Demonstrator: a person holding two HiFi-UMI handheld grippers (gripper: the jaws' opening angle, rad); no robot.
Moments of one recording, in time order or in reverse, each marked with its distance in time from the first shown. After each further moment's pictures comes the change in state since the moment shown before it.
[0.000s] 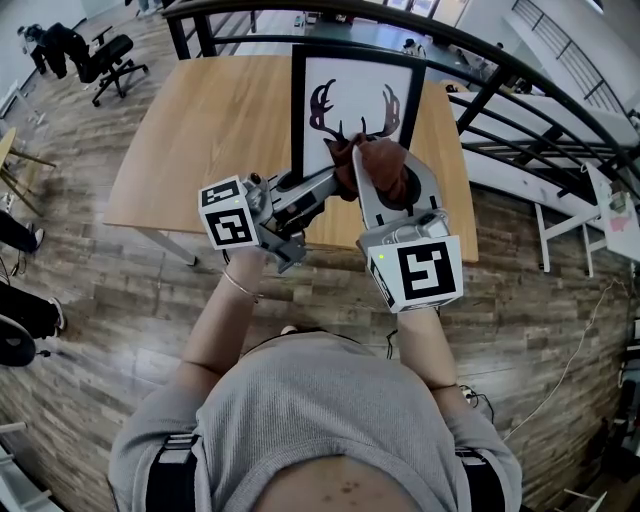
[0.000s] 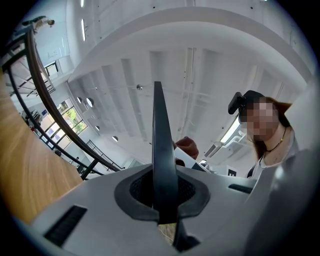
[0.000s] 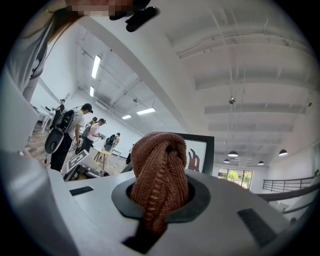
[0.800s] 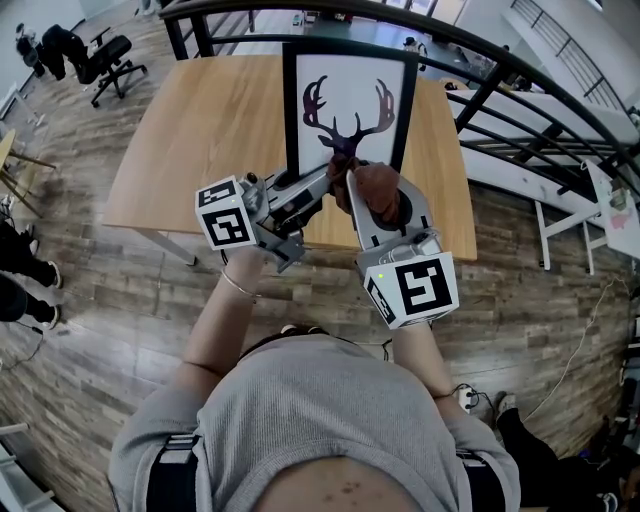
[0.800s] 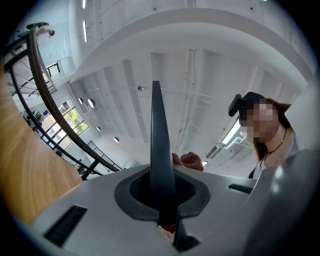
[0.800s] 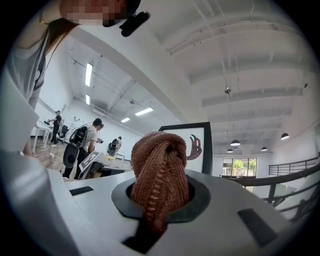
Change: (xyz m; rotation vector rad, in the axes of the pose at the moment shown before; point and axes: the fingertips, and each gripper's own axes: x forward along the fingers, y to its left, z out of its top) left arm 0.002 0.001 -0.001 -0.008 -0.019 0.010; right arm -0.022 0.015 -0.026 0.126 0.025 0.038
